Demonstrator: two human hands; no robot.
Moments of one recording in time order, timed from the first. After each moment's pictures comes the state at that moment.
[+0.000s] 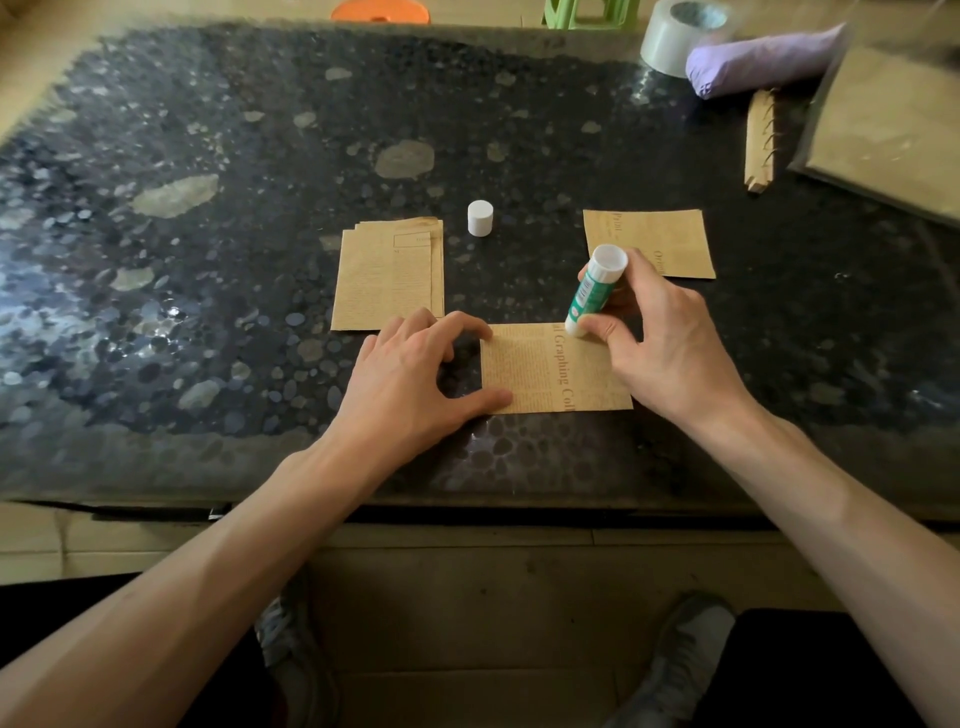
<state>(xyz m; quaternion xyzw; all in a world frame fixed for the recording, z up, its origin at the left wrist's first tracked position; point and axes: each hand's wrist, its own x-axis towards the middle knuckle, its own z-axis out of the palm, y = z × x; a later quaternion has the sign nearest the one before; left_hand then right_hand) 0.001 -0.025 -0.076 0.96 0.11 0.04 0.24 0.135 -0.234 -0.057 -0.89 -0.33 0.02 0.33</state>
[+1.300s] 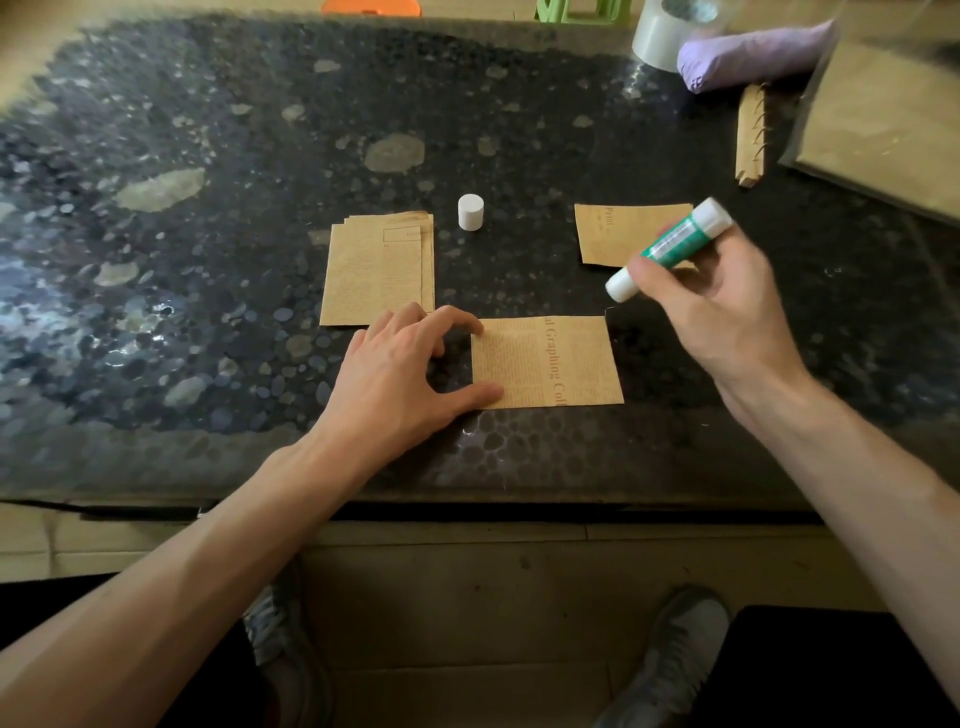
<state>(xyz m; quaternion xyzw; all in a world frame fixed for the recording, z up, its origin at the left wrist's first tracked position) 0.001 -0.026 -0.076 0.96 0.11 0.05 0.23 0.151 -0.257 -0.038 -0.82 -0.14 0.04 0.55</state>
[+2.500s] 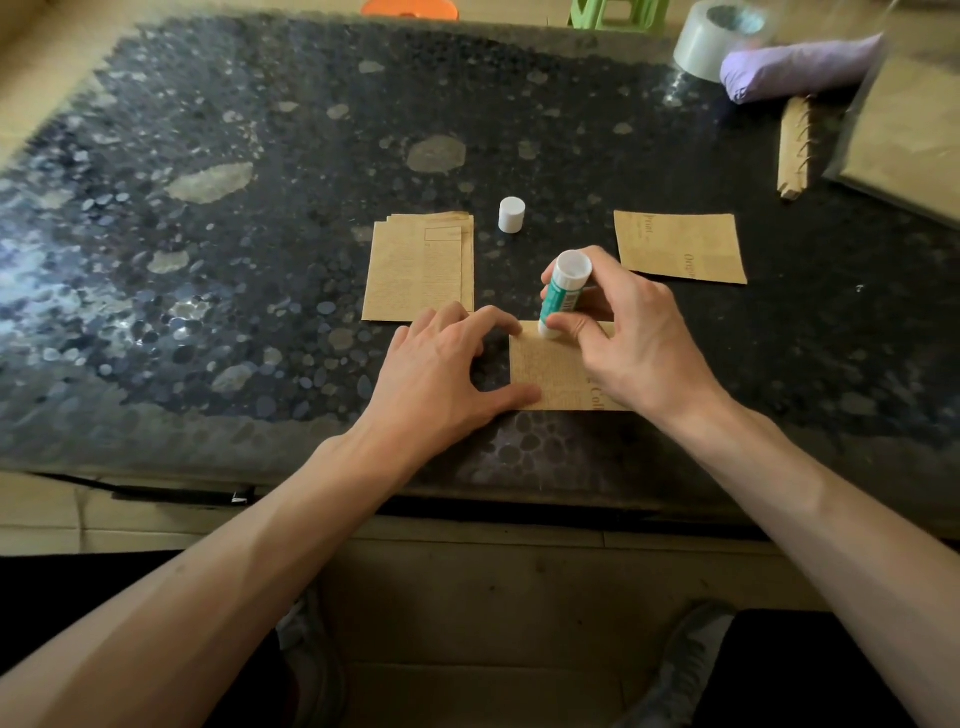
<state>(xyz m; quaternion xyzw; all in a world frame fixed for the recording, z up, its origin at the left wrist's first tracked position) 0.001 -0.025 -0.079 0.96 0.11 0.06 0.23 0.119 -0.193 -0.055 -0.85 -0.39 0.02 0.35</state>
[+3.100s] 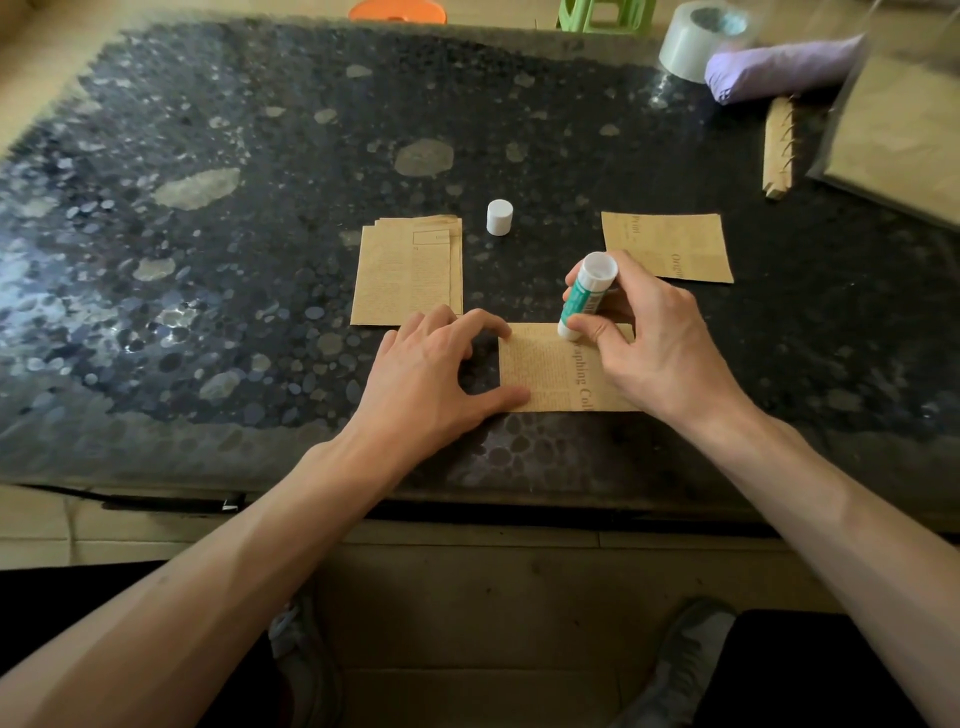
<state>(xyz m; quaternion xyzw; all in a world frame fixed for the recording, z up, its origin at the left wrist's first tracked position) 0.000 -0.024 -0.079 0.96 0.11 0.05 0.24 0.125 -0.215 -0.054 -0.87 -0.35 0.02 0.34</state>
